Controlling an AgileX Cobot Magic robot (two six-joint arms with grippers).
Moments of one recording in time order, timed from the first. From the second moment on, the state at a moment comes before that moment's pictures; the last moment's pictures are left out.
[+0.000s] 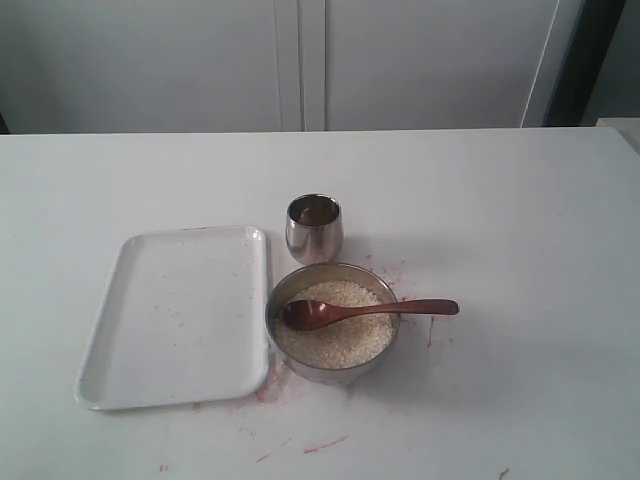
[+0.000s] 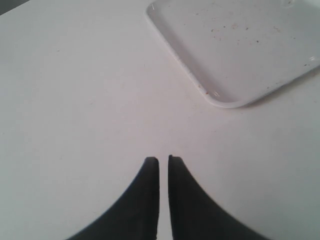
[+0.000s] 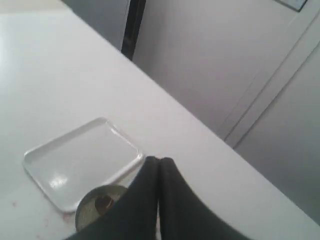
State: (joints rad) left arm -0.01 -0.01 -0.02 0.00 0.39 0.24; right arm 0.40 0.97 -1.54 0.19 1.06 -0.42
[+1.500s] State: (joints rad) left arm -0.01 -0.01 -0.02 0.00 0.39 0.24; right arm 0.40 1.82 -1.45 0.05 1.08 -1.00
